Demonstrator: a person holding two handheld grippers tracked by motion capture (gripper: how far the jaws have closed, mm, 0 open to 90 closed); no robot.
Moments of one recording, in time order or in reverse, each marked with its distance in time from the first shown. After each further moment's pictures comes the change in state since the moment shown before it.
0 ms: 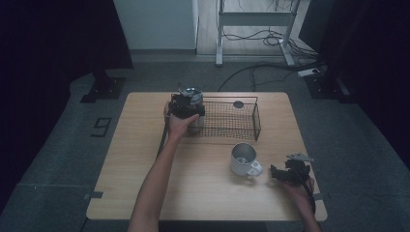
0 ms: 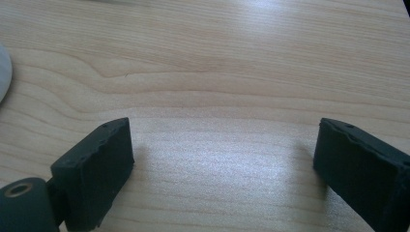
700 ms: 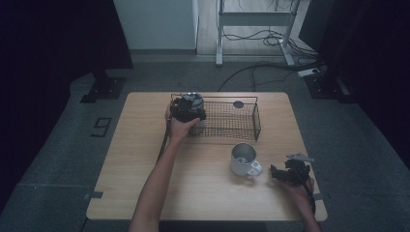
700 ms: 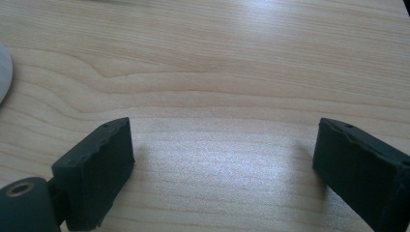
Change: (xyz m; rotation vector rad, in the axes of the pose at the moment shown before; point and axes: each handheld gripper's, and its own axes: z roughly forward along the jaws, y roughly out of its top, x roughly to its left) left arm -0.003 -0.012 0.007 0.025 0.007 0.006; right arm 0.000 0.000 0.000 0.000 0.001 -0.001
